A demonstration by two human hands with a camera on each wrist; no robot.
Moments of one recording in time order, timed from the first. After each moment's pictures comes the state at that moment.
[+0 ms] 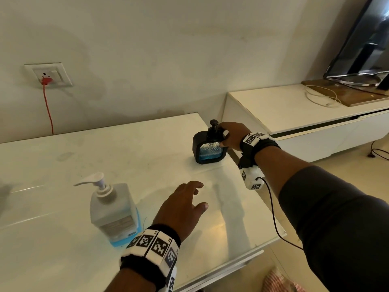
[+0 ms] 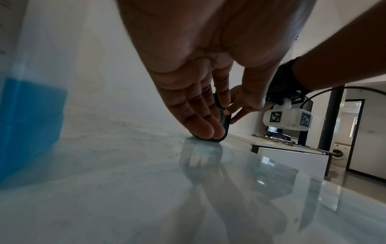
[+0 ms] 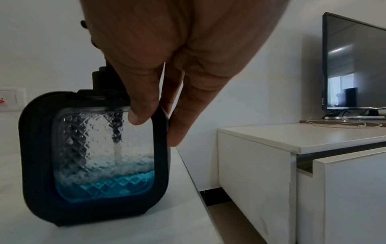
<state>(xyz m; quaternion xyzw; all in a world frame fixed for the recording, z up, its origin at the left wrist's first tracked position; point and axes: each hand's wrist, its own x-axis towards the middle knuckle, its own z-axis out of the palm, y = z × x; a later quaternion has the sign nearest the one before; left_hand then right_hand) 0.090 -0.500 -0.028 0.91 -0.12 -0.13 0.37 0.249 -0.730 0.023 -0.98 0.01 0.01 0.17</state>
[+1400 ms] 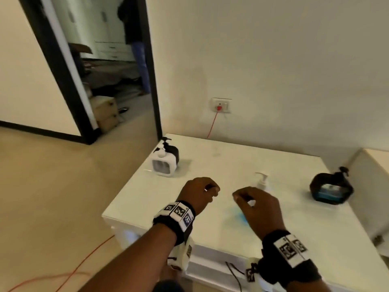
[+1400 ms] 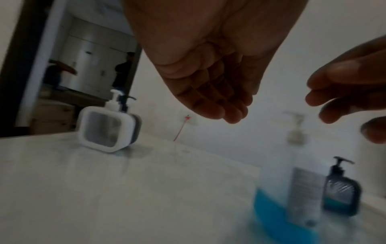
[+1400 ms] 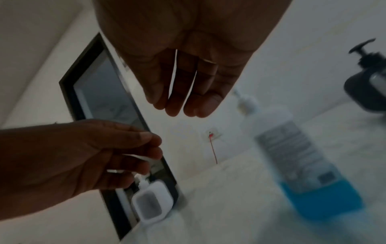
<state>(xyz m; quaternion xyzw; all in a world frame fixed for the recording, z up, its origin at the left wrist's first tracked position) -0.049 -0.238 0.068 0.89 0.08 0.05 0.44 -0.030 -0.434 0.074 -0.87 -0.22 -0.09 0.43</state>
